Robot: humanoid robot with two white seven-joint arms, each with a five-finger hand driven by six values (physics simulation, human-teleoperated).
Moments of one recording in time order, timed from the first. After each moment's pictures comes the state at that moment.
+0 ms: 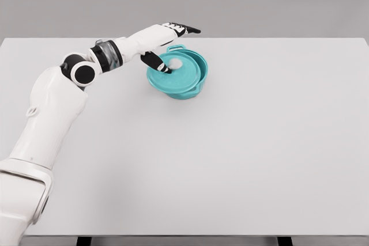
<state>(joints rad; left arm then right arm) -0.81 0.14 -0.35 -0.91 -0.62 -0.61 -0.47 0.01 0.00 -0.30 0.05 0.25 -0.01 0.09</state>
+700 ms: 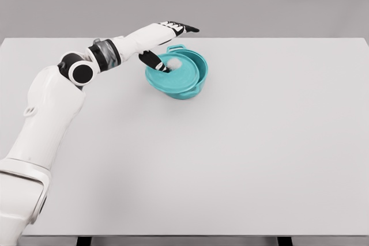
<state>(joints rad) -0.81 0.15 -0.35 -0.92 -0.62 -0.61 -0.47 0.01 0.00 -0.30 0.05 0.25 -0.01 0.09</state>
